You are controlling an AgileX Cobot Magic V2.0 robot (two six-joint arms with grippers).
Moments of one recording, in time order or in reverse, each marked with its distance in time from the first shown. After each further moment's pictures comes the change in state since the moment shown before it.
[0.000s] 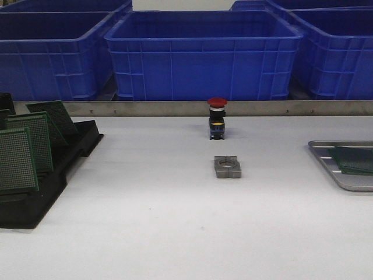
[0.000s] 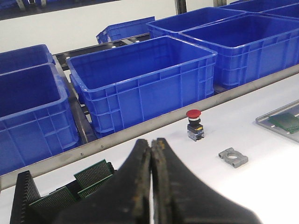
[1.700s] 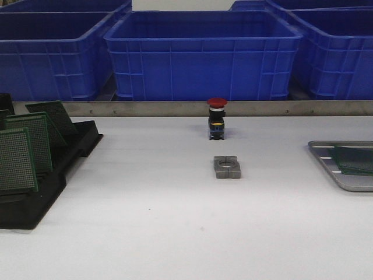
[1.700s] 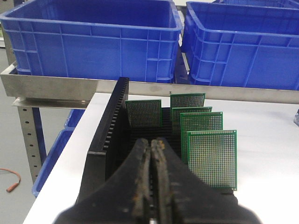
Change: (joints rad) left arm 0.226 -0.190 0.315 0.799 -0.149 -1.018; right arm 0.000 0.000 0.002 -0.001 0.009 0.000
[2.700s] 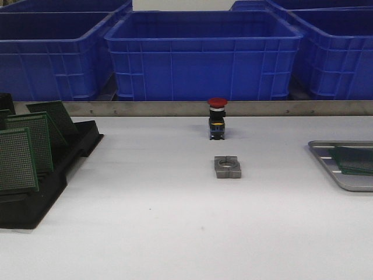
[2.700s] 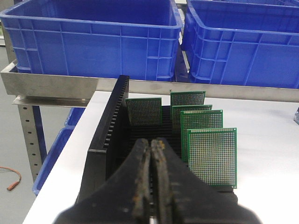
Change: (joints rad) left arm 0.000 0.000 0.000 0.000 0.001 0.000; right arm 0.016 0.000 0.002 0.000 0.002 -0.002
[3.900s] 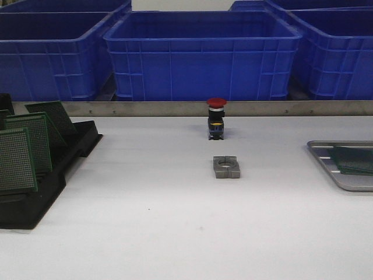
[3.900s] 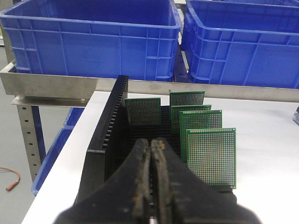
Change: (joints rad) left arm 0.000 0.000 0.002 0.000 0.000 0.000; right arm 0.109 -0.115 0.265 -1.338 -0.623 1.433
